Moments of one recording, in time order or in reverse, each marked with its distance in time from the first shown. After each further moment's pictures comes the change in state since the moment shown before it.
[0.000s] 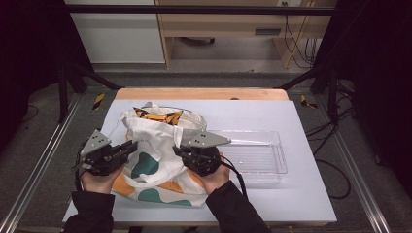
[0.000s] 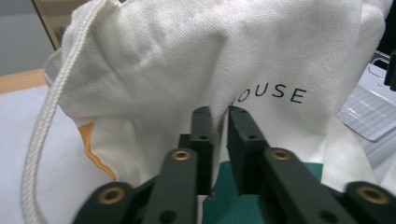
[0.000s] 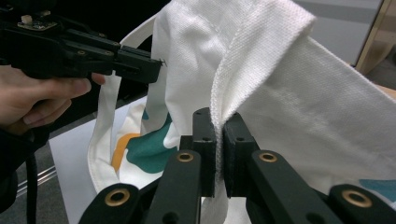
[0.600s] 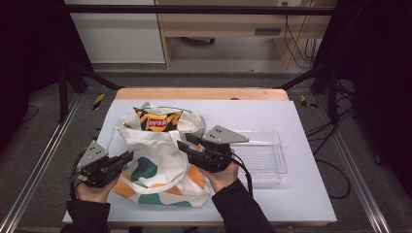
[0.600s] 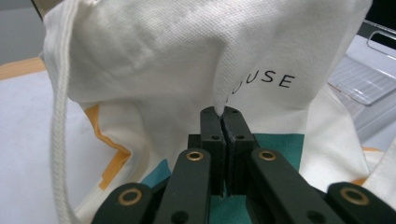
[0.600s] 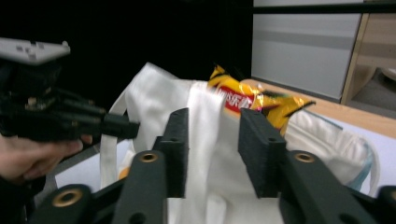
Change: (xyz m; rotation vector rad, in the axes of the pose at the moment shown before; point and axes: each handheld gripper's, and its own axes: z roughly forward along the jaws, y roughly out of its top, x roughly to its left) left arm -0.006 -0.021 -0.017 0.037 0.003 0.046; right arm -0.008 0.015 -0.028 -0.134 -0.016 0.049
